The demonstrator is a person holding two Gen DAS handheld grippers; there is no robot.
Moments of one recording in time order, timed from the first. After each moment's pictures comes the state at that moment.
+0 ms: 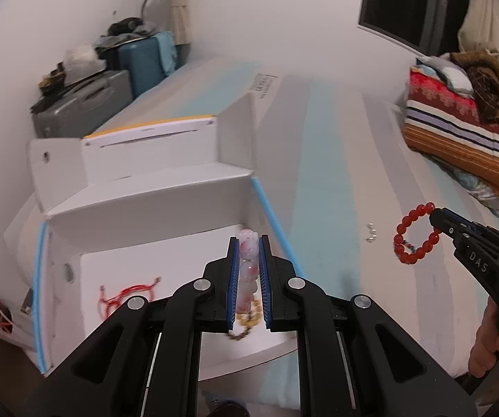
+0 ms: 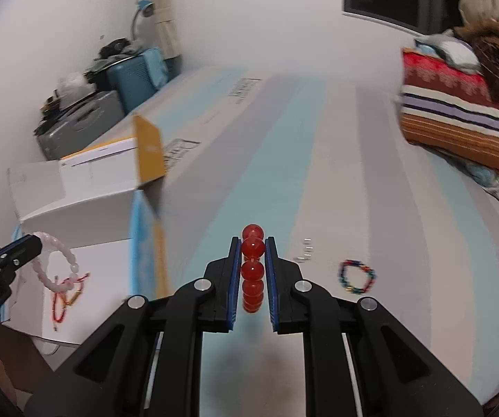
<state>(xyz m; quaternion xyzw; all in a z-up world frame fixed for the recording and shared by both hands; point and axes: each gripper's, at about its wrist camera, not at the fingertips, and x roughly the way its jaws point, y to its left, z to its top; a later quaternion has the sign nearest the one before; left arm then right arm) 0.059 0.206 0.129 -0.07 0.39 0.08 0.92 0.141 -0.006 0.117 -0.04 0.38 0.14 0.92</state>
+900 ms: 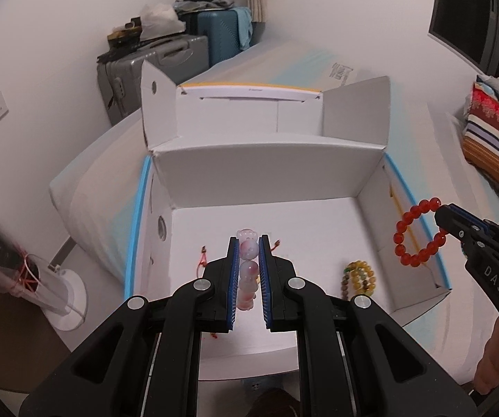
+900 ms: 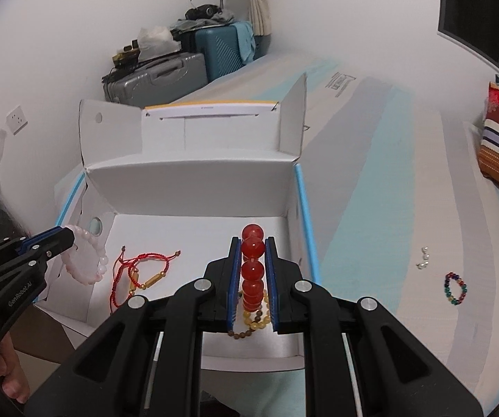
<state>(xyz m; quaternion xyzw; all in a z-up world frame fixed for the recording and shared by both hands) -0.006 0.335 0.086 -0.11 0.41 0.18 0.89 0.094 0.163 0.083 -0.11 0.39 0.25 0.88</state>
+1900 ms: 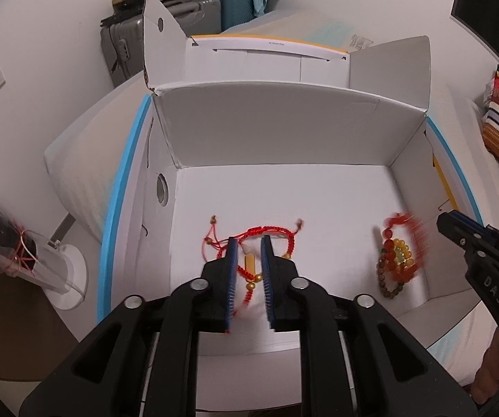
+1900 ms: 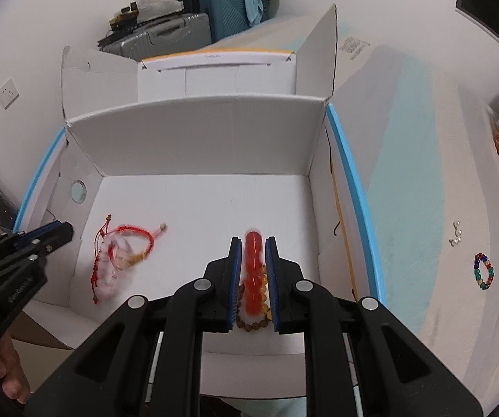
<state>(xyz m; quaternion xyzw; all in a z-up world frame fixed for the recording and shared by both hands) 0.009 0.355 0.030 -0.13 0.46 0.20 0.86 0.107 0.190 0.025 -0.12 0.44 0.25 0.85</state>
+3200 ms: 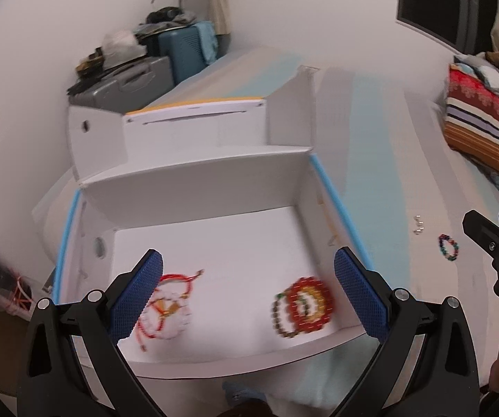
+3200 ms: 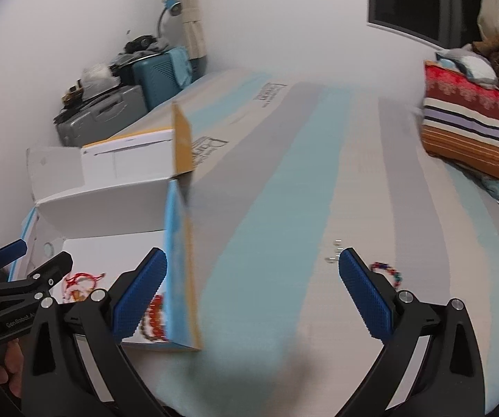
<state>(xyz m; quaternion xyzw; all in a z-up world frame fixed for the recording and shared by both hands) 0.048 0.222 0.100 -0.06 0.40 0.15 0.90 0.125 0.014 0.107 -0.05 0.36 0.16 0.92</state>
